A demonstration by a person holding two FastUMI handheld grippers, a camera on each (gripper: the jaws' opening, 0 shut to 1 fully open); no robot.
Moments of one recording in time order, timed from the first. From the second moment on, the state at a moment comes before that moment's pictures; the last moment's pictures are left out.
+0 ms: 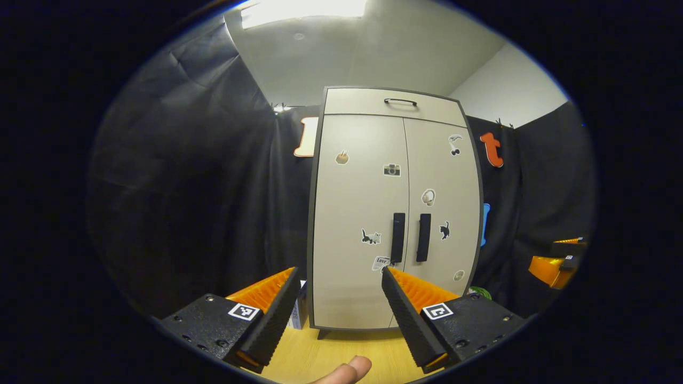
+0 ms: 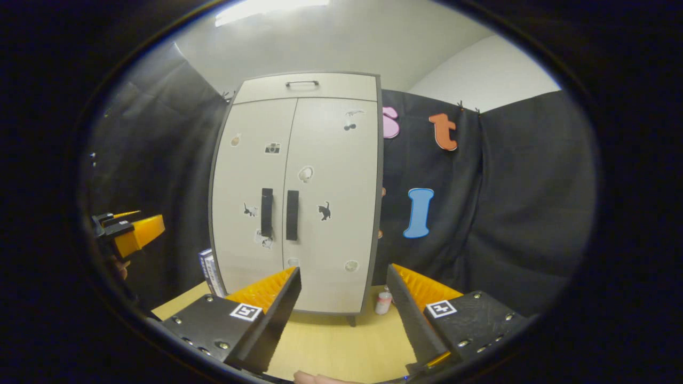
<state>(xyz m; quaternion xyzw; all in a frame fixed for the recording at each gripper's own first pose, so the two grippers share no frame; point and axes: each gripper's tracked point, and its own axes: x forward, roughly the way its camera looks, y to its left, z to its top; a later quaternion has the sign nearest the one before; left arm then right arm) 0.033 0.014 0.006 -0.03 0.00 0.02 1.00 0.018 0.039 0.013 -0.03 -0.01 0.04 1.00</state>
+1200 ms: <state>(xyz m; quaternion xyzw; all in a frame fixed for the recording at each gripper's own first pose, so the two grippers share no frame) 0.063 0.014 -0.051 -0.02 0.03 -0.03 1.00 0.228 0.159 0.026 -0.01 0.00 0.11 0.99</state>
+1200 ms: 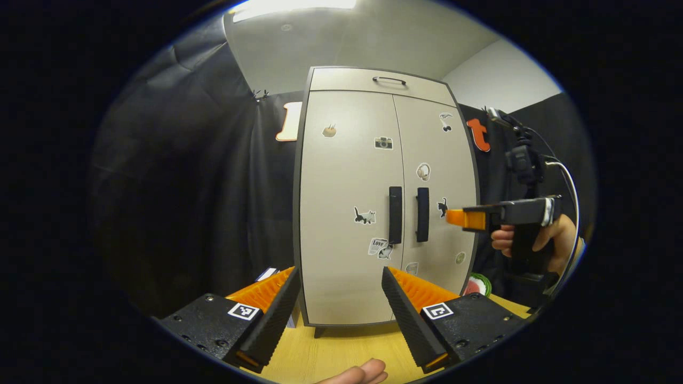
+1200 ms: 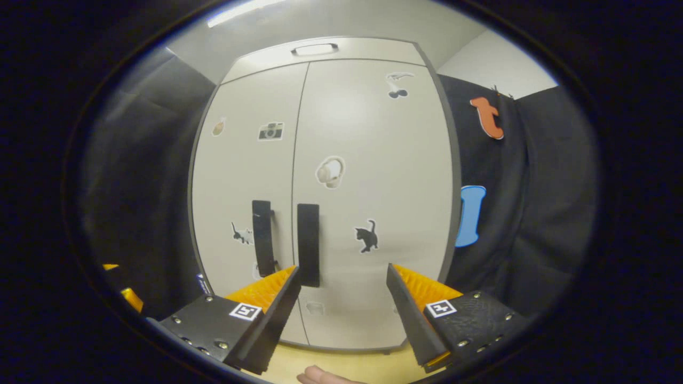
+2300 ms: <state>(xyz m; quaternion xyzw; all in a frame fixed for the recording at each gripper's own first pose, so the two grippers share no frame) 0.049 0.035 -0.093 -0.04 0.06 -0.04 1.00 0.310 0.215 0.015 0.00 -0.01 0.07 1.00</state>
